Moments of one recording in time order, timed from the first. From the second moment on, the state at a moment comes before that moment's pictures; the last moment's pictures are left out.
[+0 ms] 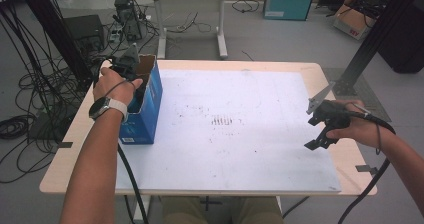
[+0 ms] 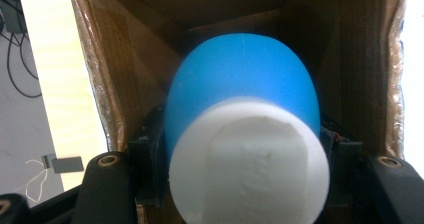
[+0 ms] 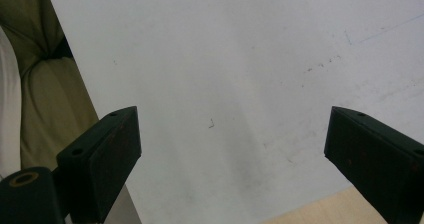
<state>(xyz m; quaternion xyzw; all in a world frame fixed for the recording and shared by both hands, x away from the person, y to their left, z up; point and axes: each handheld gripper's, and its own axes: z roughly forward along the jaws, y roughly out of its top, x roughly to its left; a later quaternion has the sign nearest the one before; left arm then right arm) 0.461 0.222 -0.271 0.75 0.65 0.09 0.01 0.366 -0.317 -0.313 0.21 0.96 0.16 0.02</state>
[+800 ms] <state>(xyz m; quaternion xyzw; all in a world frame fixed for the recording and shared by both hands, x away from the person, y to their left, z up) 0.464 0.230 -0.264 0.75 0.65 0.09 0.04 0.364 -0.317 -0.315 0.21 0.96 0.16 0.01</state>
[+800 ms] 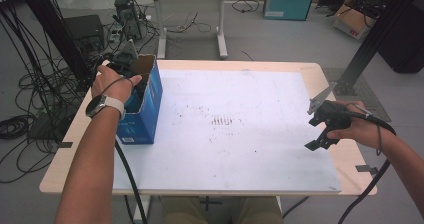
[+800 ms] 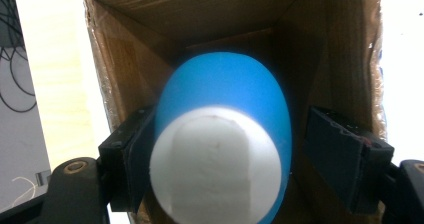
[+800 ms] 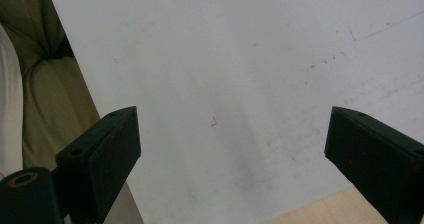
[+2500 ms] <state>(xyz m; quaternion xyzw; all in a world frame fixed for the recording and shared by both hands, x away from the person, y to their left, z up) 0.429 0.157 -0.144 0.89 0.43 0.10 0.12 0.360 -0.320 -0.303 0.22 0.96 0.17 0.02</state>
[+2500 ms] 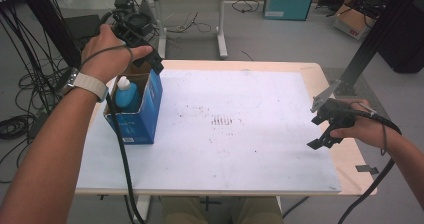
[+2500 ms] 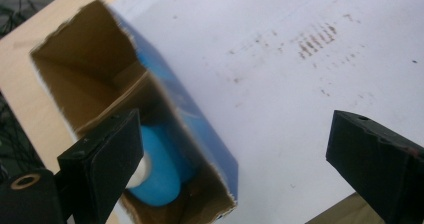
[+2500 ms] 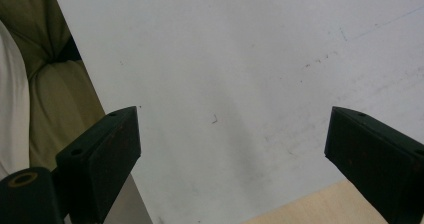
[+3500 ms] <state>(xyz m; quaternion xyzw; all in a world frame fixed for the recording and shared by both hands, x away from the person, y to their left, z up) 0.394 0.065 -0.174 0.96 0.21 0.07 0.14 0.359 -0.321 -0.297 0.22 0.96 0.17 0.02</state>
